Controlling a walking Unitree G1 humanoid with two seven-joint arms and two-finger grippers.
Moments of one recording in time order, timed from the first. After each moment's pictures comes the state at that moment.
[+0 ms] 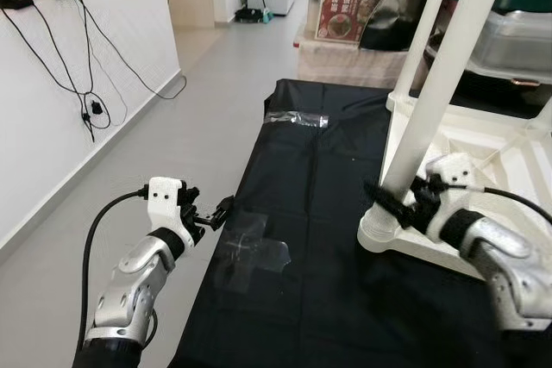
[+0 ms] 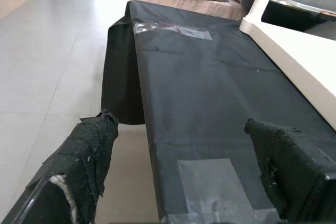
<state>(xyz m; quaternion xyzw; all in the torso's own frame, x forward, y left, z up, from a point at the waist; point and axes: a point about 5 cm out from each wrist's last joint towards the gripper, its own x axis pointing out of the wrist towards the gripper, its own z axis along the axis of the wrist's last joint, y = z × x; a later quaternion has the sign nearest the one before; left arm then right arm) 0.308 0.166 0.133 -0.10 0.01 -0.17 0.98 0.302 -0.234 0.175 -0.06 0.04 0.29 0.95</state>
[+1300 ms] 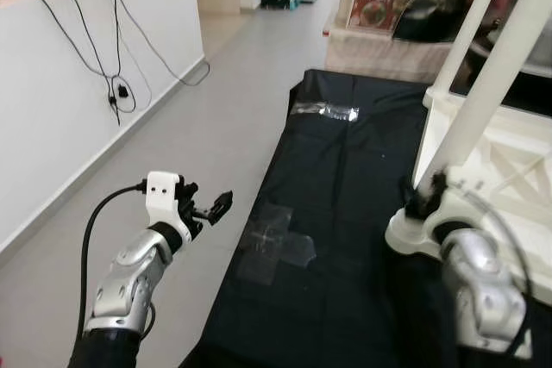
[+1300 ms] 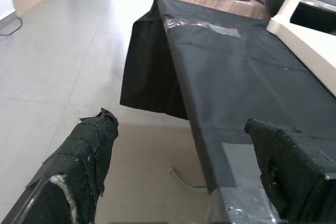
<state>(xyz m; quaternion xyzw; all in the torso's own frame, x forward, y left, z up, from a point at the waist) 0.310 0.169 0.130 -0.09 0.02 -0.17 0.98 0.303 -0.229 0.198 0.00 -0.04 -0.01 1.00</state>
